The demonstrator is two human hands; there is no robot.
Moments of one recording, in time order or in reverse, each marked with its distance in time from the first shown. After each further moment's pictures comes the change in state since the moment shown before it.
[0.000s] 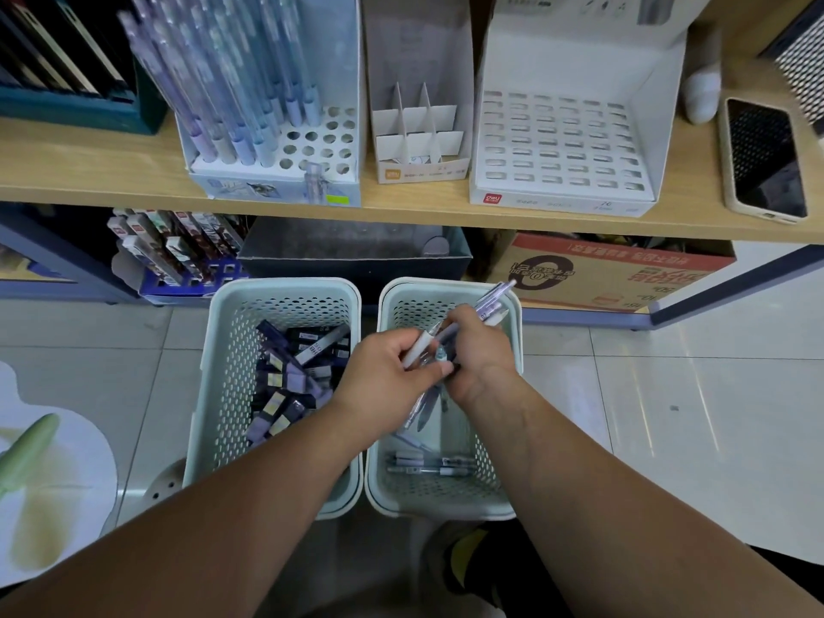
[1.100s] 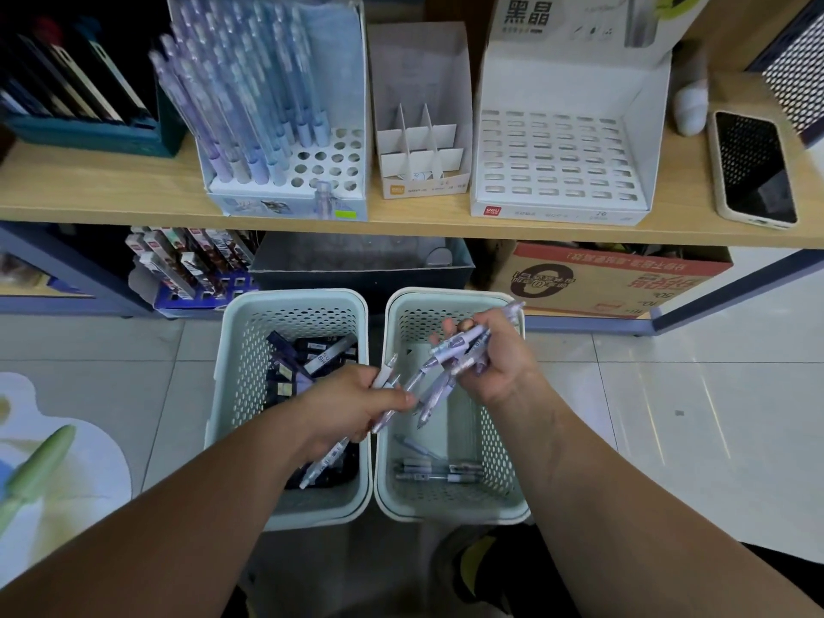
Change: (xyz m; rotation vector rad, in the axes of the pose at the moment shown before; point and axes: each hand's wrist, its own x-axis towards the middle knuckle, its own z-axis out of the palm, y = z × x) left_hand -0.008 -0.013 -0.049 -0.024 -0.311 -0.438; right_hand -0.001 -0.018 -0.019 0.430 -0.248 0.237
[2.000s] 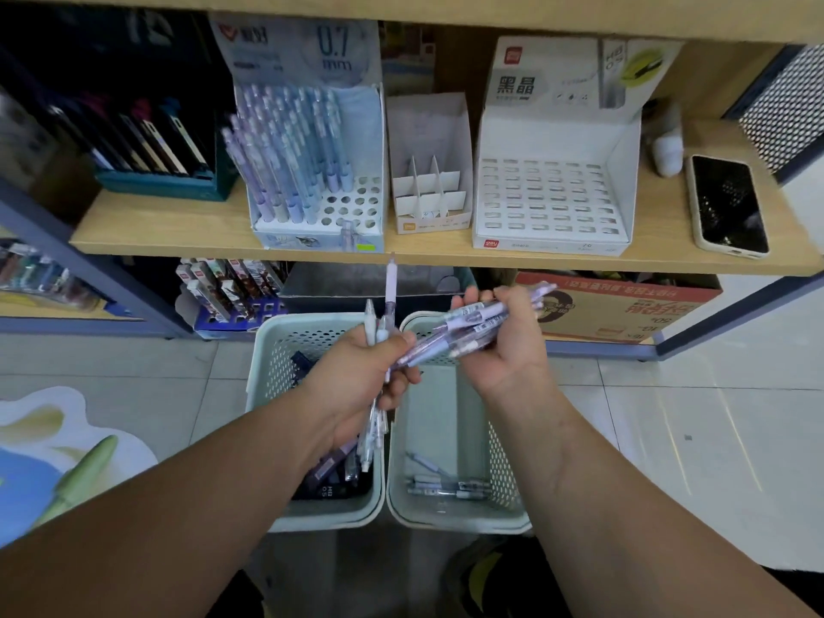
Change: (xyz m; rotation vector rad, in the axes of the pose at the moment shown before) left_hand -0.048 0.058 0.010 -0.458 0.217 0.204; right_hand -0.068 -0.012 0.052 0.258 -0.146 -0.183
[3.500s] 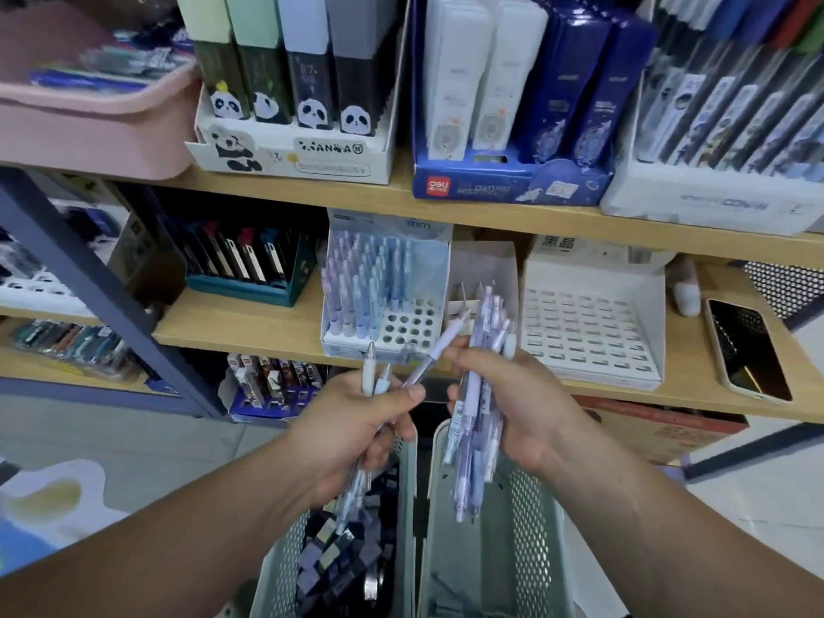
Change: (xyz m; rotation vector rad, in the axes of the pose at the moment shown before) left_hand -0.028 0.094 -0.057 0.003 -0.051 0.141; right_hand -0.062 -0.001 0.110 -0.981 -0.235 -0.084
